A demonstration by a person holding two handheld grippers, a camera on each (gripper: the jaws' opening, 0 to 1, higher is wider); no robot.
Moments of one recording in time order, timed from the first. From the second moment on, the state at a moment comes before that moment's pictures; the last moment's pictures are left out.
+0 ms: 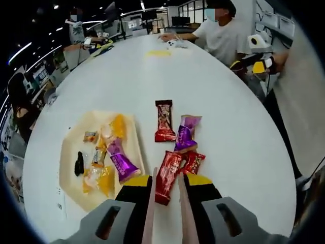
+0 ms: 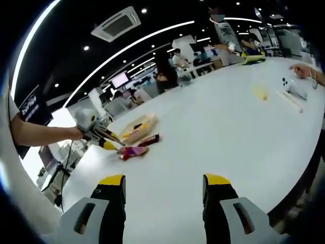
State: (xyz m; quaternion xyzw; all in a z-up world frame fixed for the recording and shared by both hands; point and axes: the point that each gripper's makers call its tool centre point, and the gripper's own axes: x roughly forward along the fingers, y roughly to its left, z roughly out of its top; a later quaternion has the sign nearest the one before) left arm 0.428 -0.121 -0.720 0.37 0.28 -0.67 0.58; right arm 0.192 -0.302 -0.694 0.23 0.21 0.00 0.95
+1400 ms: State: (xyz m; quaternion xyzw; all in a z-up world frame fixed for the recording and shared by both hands) left arm 0.425 -0.116 -0.727 0.33 0.32 -0.64 0.62; right arm 0.193 -0.300 -0.696 0.23 0.21 0.01 0.95
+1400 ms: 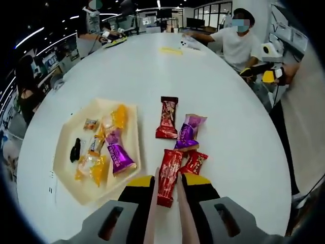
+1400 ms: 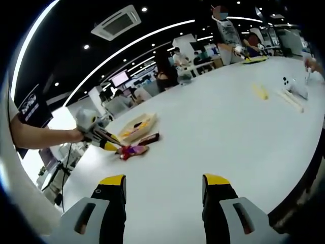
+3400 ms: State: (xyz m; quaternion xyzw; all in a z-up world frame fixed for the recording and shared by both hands) left arm 0.595 -0.100 -0.694 0.17 0.35 -0.37 0.84; right arm 0.187 -0.304 -0.697 0.24 0.21 0.00 0.95
